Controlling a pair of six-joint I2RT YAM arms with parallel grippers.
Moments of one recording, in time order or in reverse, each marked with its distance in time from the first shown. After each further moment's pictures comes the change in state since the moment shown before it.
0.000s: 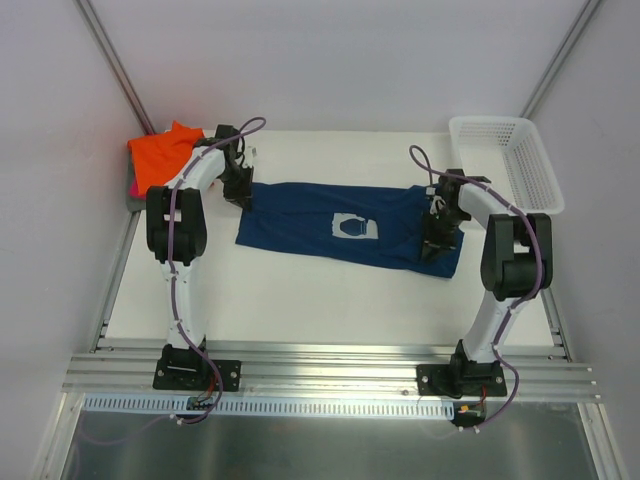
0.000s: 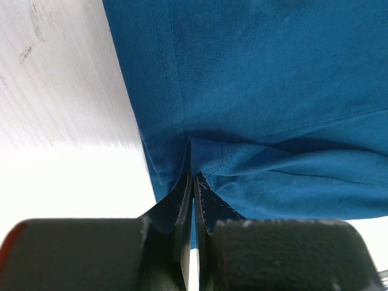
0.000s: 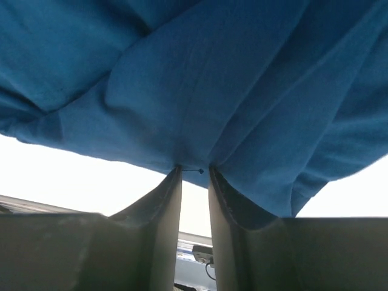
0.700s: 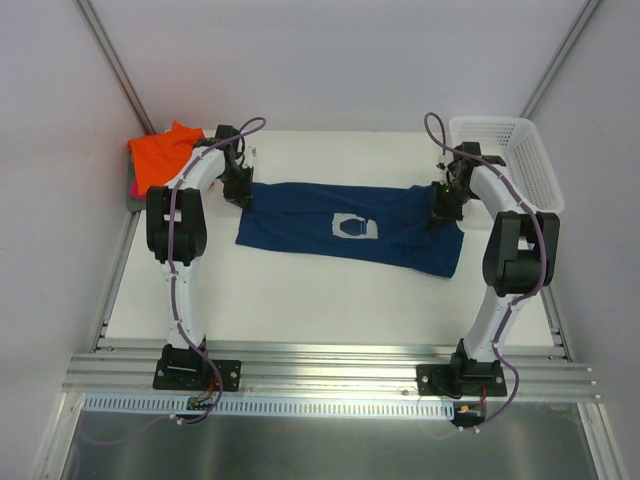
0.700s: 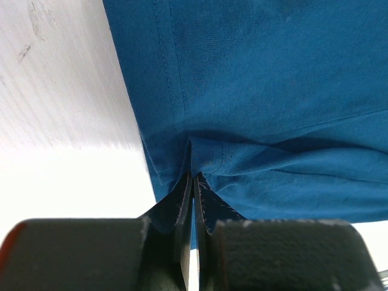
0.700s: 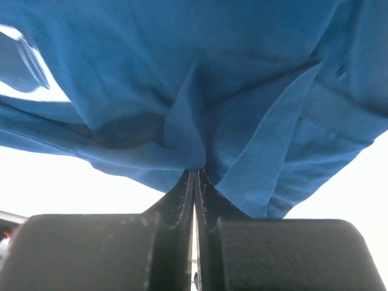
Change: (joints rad) left arm 0.000 0.000 -0.003 0.001 -0.001 -0.002; right arm -0.049 0.047 0.206 0.008 -0.030 -0.021
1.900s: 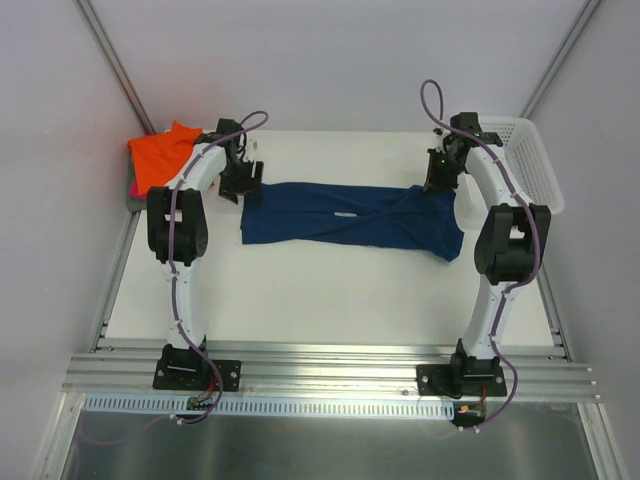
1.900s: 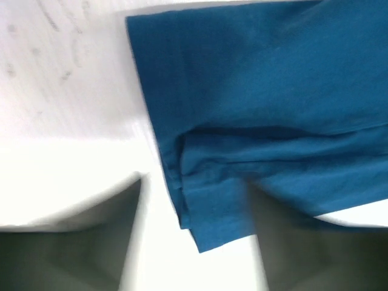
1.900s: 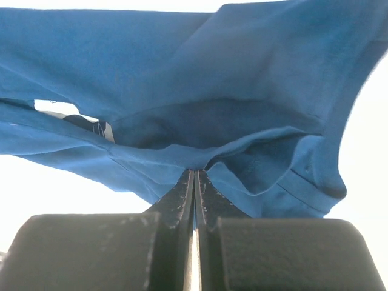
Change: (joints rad) left arm -0.016 0.000 0.051 0.006 -0.056 0.026; right arm 0.021 0.111 0.325 0.041 0.014 -0.004
